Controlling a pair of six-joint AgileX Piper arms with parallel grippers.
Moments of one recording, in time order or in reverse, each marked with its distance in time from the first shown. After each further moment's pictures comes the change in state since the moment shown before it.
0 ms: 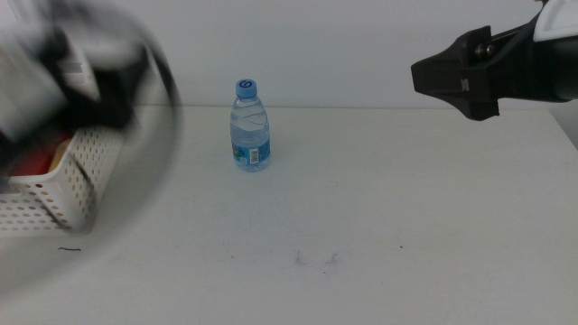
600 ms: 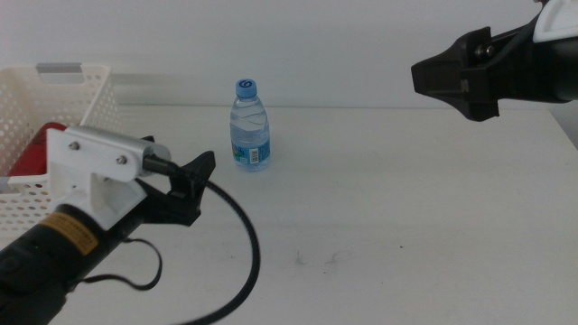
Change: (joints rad) left arm -0.051 0.321 0.343 0.119 -0.659 -0.183; right arm 0.000 0.000 0.001 0.000 0.000 0.000
